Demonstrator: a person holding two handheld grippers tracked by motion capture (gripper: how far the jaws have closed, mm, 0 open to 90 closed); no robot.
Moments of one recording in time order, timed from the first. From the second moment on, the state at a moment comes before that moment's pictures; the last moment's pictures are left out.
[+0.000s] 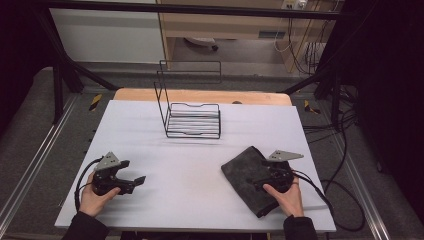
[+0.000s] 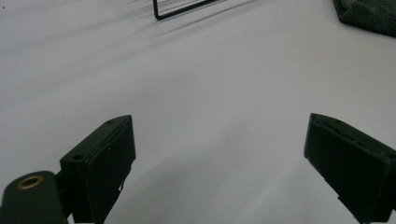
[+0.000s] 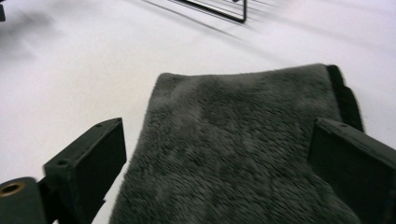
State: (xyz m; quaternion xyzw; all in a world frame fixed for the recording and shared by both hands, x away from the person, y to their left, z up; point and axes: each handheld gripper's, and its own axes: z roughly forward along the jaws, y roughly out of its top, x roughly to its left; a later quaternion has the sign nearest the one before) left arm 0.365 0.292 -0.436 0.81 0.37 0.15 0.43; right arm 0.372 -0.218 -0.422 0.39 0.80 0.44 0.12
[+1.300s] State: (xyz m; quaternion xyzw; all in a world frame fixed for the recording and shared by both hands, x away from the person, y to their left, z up) left arm 0.365 0.292 -0.436 0.81 0.38 0.15 0.43; right arm 0.377 -0.135 -0.441 0.33 0.87 0.33 0.18
